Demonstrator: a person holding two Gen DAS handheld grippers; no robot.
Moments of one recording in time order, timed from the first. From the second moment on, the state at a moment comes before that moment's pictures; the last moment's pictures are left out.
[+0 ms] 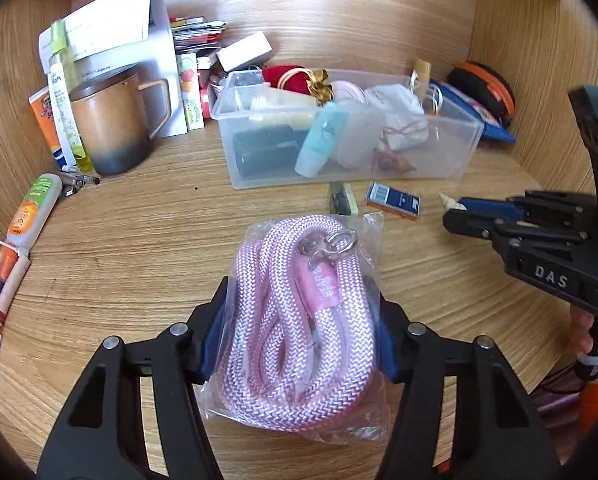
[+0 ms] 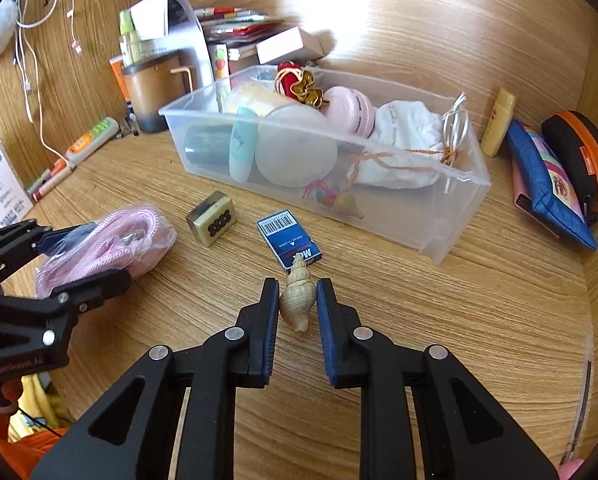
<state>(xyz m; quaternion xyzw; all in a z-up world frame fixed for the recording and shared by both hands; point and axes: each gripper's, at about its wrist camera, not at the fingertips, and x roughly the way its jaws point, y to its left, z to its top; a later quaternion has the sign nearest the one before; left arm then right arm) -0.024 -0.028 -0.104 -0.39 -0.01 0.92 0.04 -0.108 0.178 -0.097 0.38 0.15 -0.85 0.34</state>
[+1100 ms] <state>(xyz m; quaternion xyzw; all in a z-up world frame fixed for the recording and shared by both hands) -0.046 -0.041 -0.030 -0.30 -0.02 0.95 0.05 -0.116 0.199 -0.042 0.34 0.13 -0.87 0.33</state>
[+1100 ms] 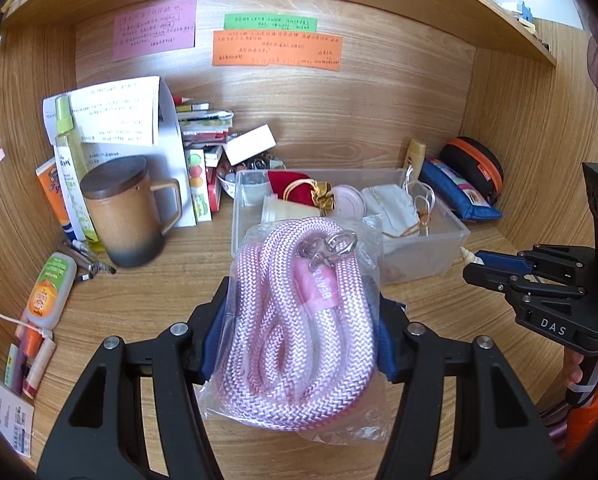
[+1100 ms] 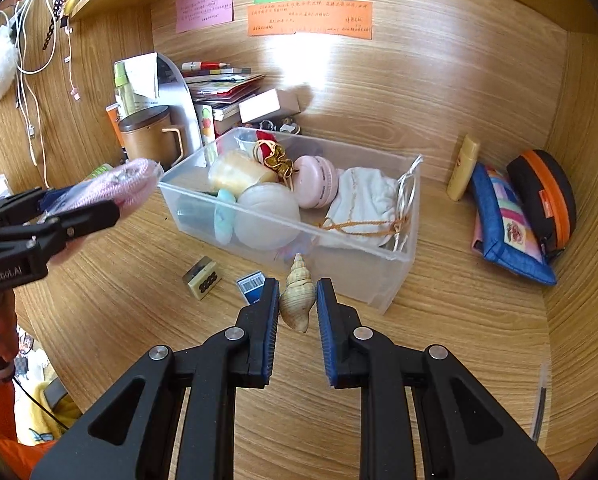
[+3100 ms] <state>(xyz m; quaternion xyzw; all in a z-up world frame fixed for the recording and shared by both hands) -0.202 -0.046 -0.049 -0.36 -0.02 0.93 0.07 -0.223 0.173 -0.060 0.38 0.13 -0.86 0.31</state>
